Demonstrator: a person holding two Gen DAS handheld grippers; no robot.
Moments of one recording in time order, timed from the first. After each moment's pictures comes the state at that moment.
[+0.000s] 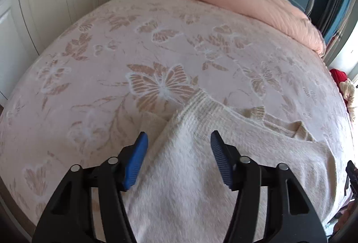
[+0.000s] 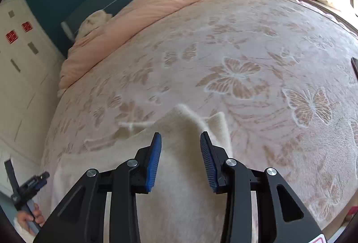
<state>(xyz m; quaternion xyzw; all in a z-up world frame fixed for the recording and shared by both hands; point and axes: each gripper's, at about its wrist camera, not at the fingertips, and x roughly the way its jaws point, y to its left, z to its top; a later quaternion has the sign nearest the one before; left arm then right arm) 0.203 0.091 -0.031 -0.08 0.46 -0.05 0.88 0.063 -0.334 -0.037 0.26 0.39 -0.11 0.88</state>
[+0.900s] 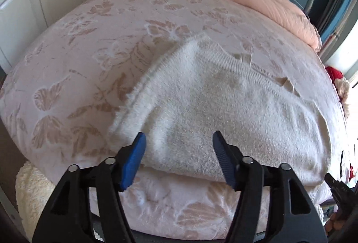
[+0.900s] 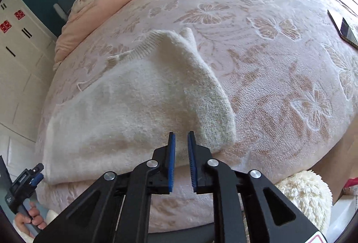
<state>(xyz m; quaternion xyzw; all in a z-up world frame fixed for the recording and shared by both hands) 0.085 0.112 -0.043 -0.10 0.49 -0.03 0.87 -0.043 -0.319 -0.082 0.29 0.46 -0.13 0.83</state>
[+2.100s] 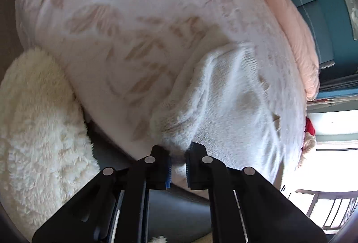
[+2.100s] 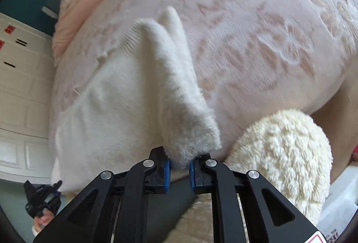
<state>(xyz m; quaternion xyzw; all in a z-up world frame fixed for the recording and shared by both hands) 0.025 0.199 -0.093 -0.35 0.60 0.01 0.72 -0.111 -0.329 -0.121 0.36 0.54 -0.13 0.75</state>
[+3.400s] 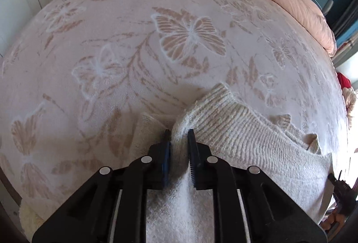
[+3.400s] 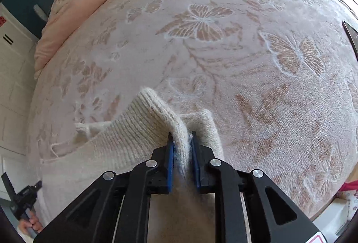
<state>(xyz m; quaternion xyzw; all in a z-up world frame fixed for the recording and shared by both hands) 0.191 0.119 -0.079 -0.11 0.56 -0.03 0.82 0.047 -0.363 -0.074 0.29 0.47 -0.17 0.82</state>
